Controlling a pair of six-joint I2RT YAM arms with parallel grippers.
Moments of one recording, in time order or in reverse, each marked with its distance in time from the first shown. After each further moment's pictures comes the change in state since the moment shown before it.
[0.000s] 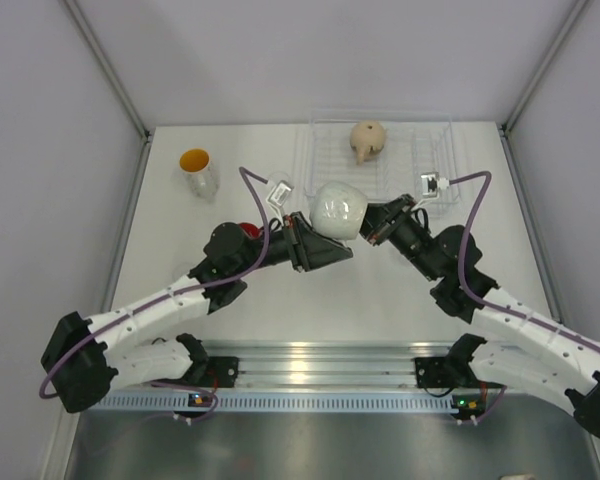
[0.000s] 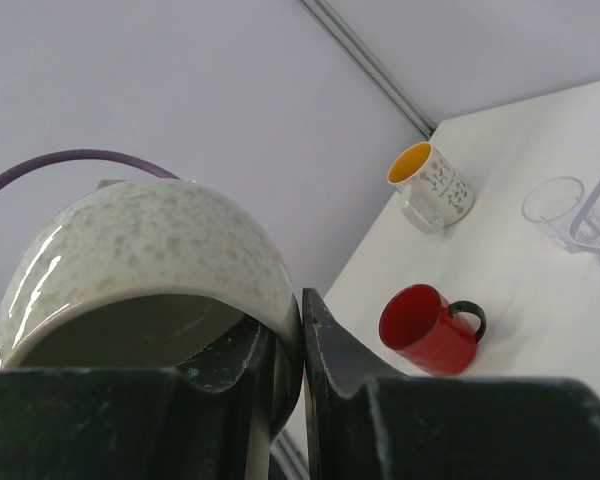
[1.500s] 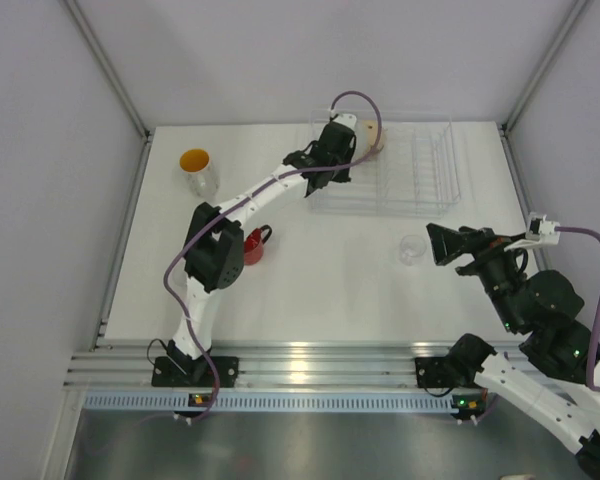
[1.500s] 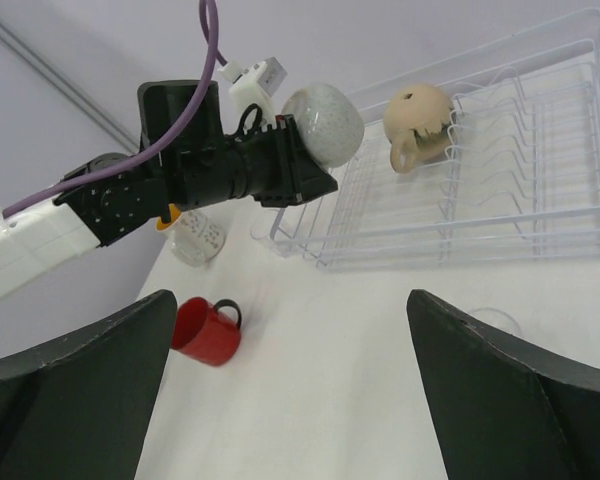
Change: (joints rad) left arm 0.130 1.044 1.237 -1.065 -0.760 0.782; right arm -0.019 -0.568 0.167 -0.935 0.462 -0.266
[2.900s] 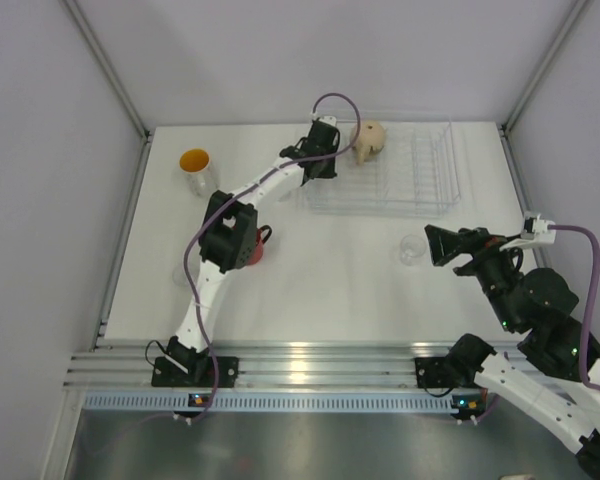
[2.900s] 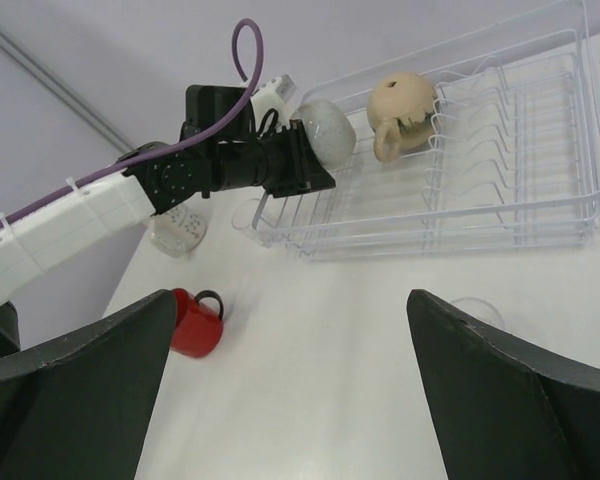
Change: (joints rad) left arm 0.140 0.281 0.198 -0.027 0.073 -0.061; right arm 0.000 0.006 0.002 -0.032 0.020 -0.017
